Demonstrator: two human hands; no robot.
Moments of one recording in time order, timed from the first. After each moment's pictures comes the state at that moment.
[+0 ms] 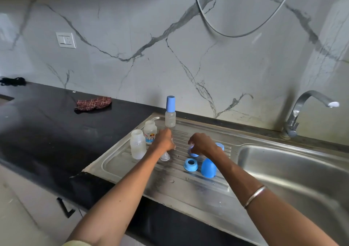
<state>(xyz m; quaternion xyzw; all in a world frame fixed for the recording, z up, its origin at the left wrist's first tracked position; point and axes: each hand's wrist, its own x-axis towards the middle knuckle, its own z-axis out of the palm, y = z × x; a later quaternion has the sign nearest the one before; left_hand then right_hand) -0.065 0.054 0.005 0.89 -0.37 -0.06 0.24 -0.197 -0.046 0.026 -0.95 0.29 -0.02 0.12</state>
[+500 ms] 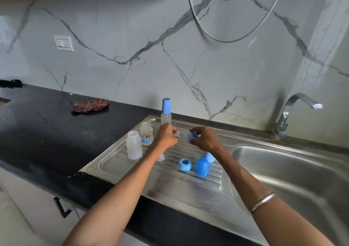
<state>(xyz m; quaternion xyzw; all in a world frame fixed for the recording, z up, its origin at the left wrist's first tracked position) -0.091 0.049 0.028 0.82 -0.43 -0.04 0.37 -0.235 -0.051 0.047 -0.91 0.29 -0.20 0.24</state>
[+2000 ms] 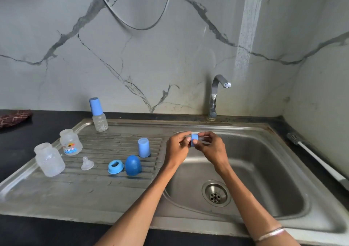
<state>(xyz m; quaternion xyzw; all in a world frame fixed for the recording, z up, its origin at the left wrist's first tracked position) -0.324 -0.088 -0.019 0.64 -0.47 -0.15 0.59 -0.450 -0.152 -0.019 -0.67 0.40 -0.43 0.45</state>
